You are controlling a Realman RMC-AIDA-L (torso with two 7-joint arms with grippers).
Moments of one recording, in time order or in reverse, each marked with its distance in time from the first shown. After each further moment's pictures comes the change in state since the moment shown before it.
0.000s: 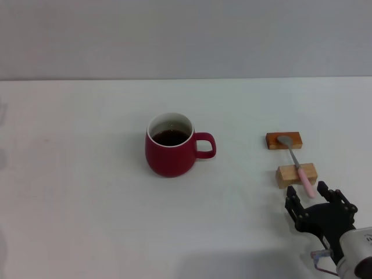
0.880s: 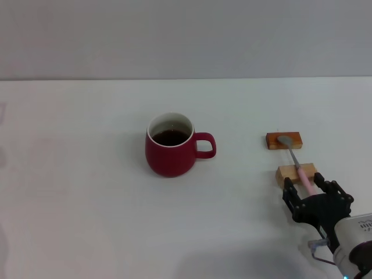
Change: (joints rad) left arm -0.008 -0.002 -0.024 0.000 0.000 -0.003 -0.001; right arm 0.047 0.009 0.030 -0.028 0.000 0.027 0.000
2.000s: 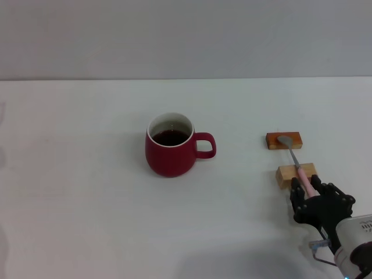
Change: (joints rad) left arm 0.000 0.000 -0.002 0.000 0.000 0.002 0.000; right arm -0.005 0.002 0.006 -0.001 0.000 0.000 0.000
